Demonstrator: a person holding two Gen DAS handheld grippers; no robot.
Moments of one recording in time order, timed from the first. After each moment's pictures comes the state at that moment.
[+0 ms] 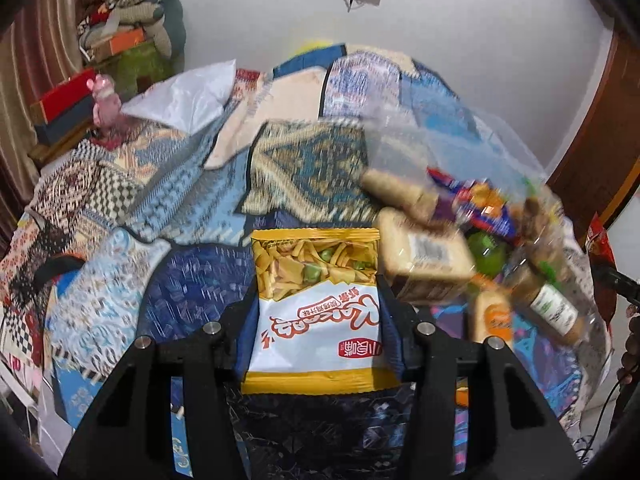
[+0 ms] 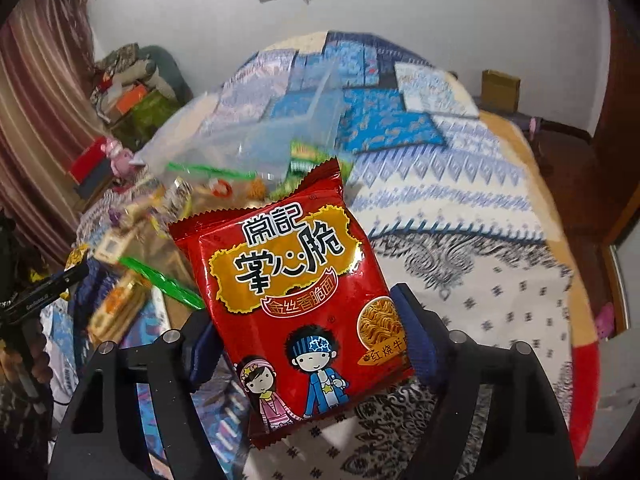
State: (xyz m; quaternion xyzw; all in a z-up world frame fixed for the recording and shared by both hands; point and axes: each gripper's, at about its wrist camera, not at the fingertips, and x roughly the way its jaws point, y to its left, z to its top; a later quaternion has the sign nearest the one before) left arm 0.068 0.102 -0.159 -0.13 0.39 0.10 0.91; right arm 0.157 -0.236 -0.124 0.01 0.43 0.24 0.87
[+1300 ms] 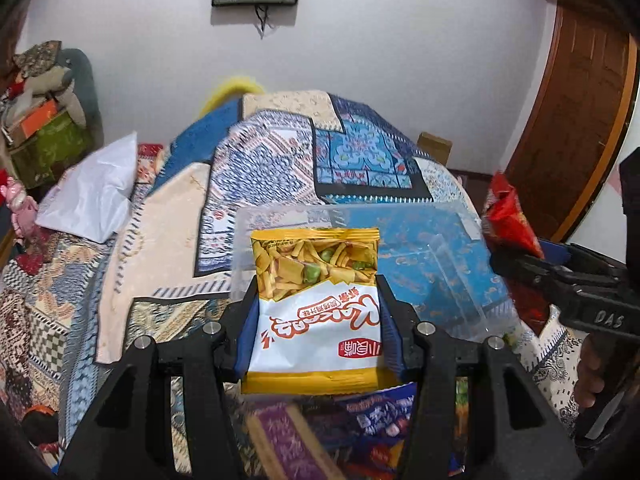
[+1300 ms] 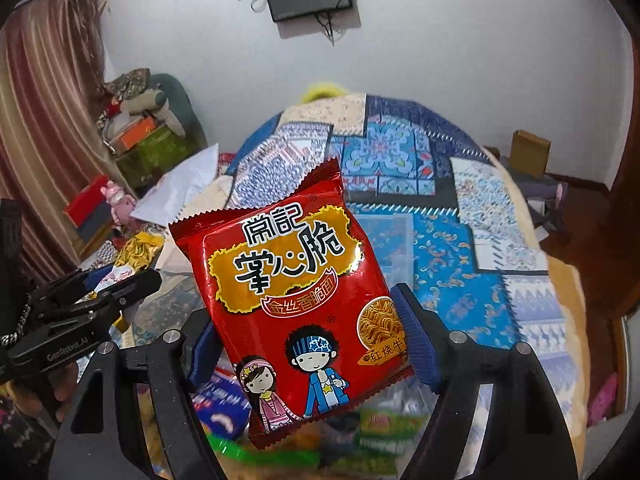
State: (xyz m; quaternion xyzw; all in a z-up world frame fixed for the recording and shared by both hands) left arm 0.285 0.069 -0.103 -0.08 0.37 -0.02 0.93; right arm 0.294 -0.124 -0.079 0.00 0.38 0.26 0.89
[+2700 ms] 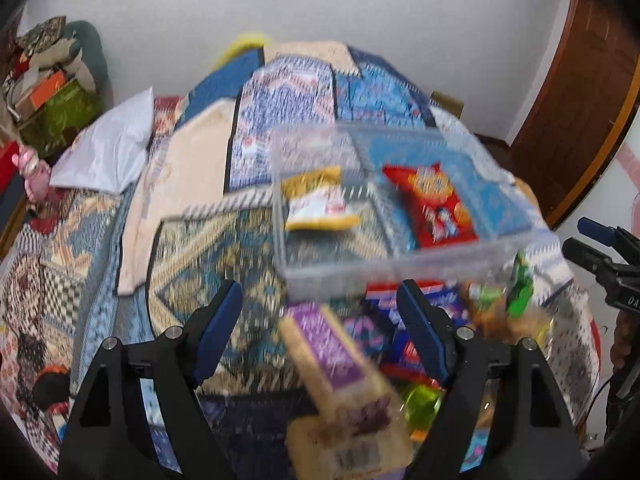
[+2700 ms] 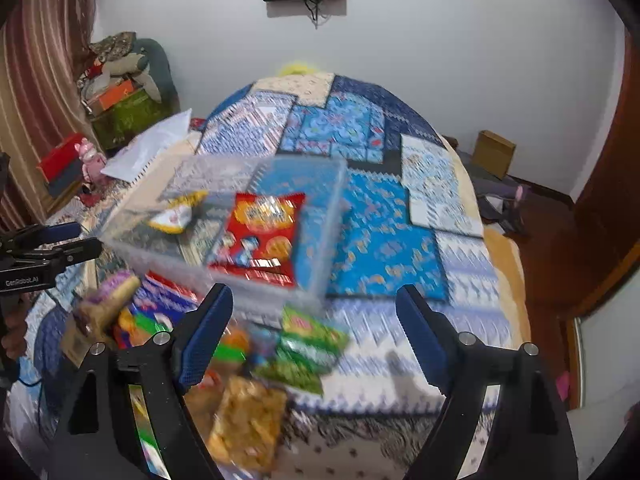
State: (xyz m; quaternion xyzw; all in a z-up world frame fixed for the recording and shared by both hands) left arm 0.227 0.084 -0.127 -0.07 0.44 0.00 0.90; right arm 0.243 -0.176 -0.081 -0.08 0.40 0.20 0.89
